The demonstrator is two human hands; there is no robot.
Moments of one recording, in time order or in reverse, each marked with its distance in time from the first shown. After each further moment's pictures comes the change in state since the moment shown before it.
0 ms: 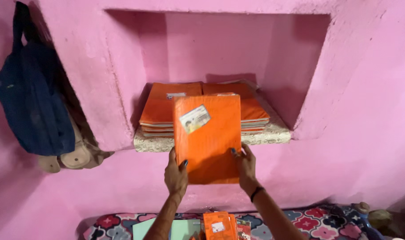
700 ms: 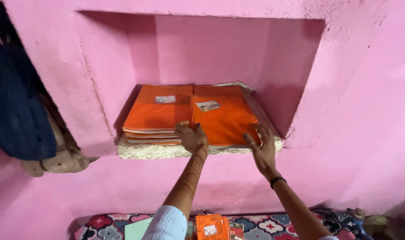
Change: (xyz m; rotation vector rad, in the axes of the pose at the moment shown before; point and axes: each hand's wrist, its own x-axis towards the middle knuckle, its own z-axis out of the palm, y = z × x) left_hand 0.084 0.119 0.134 -0.307 0.493 0.069; right_hand 0.056 -0.108 -0.061 -0.721 -0.033 -0.526
